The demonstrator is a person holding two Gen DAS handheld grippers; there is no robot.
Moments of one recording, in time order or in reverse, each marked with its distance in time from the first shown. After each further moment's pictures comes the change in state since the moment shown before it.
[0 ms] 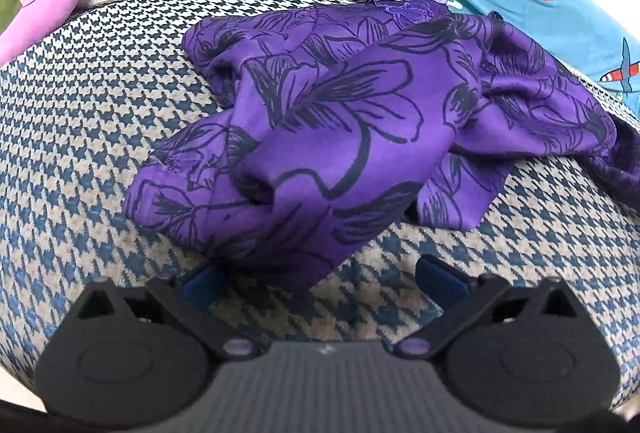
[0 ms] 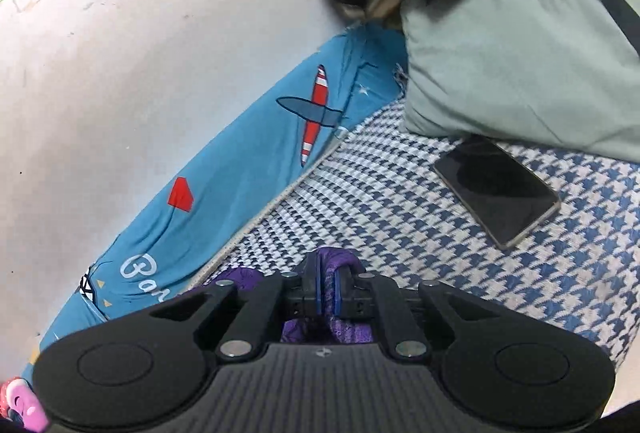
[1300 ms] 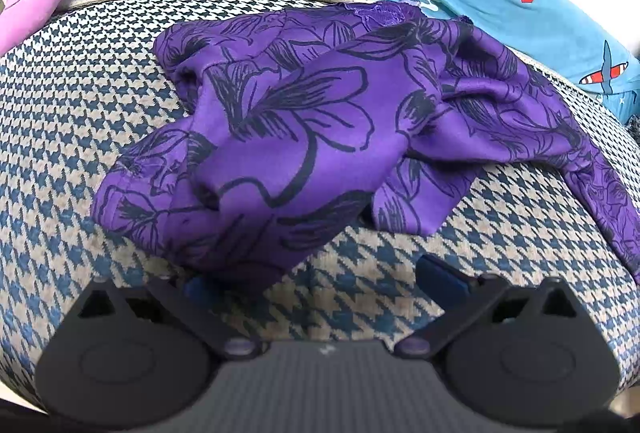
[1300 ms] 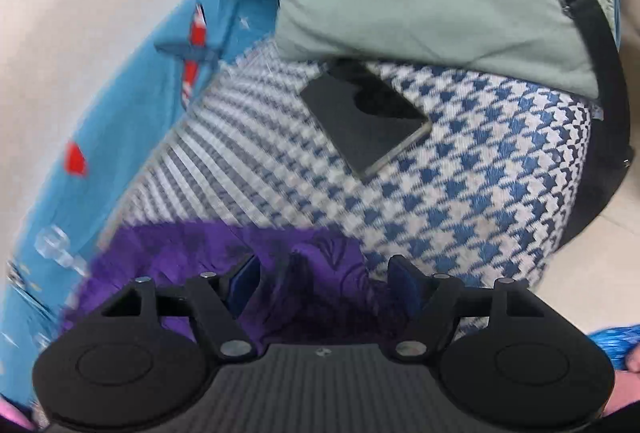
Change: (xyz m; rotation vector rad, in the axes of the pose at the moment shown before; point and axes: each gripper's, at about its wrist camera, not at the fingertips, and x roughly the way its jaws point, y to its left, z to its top) left arm -0.003 -0.015 0.003 0.008 0.003 -0.060; right arm 0.001 -0.064 0.006 0.136 0.211 -0.222
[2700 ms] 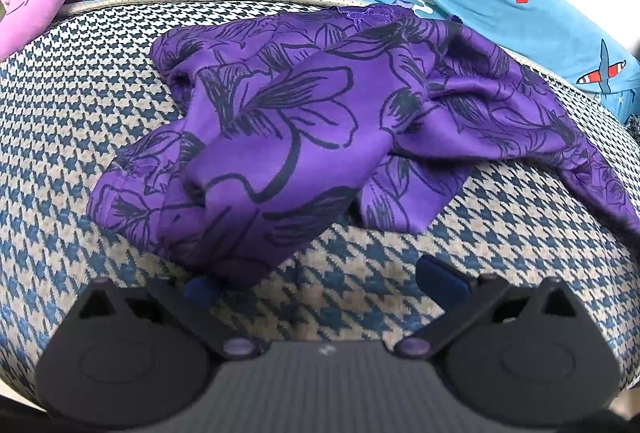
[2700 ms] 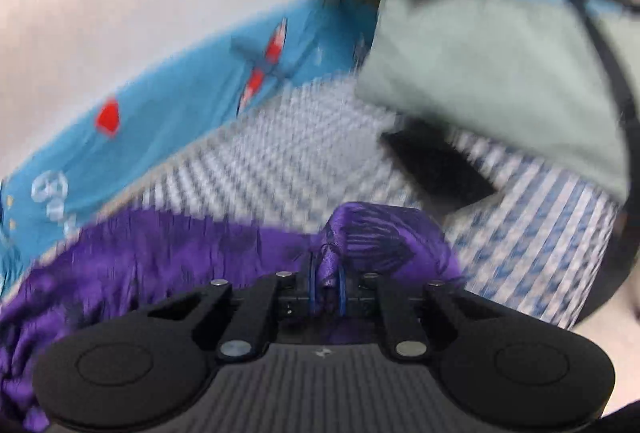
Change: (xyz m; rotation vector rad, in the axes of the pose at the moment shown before) left arm -0.001 -0.010 -0.005 0.013 -0.020 0.013; right arm 0.005 0.074 -0.042 -0.320 -0.225 -0.090
